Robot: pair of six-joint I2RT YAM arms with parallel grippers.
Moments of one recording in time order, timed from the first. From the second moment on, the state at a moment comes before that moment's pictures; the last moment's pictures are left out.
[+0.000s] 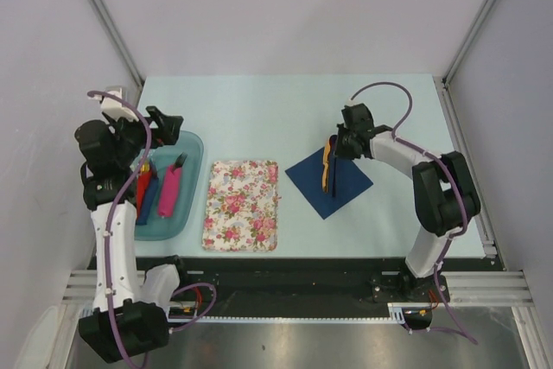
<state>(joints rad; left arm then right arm) 0.29 0.92 0.96 -0.20 0.53 -0.19 0.38 1.74 1.17 -0.33 0.01 0.49</state>
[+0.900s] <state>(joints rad) 0.28 0.88 0.91 -0.18 0.53 -0.19 0.36 1.91 1.27 -0.33 0.05 0.48</state>
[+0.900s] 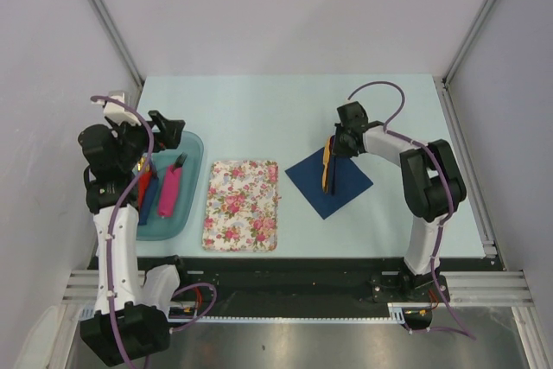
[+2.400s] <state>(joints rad) -0.44 1.00 0.98 -0.40 0.50 0.46 0.23 1.47 1.08 -0.50 -0.27 0.22</state>
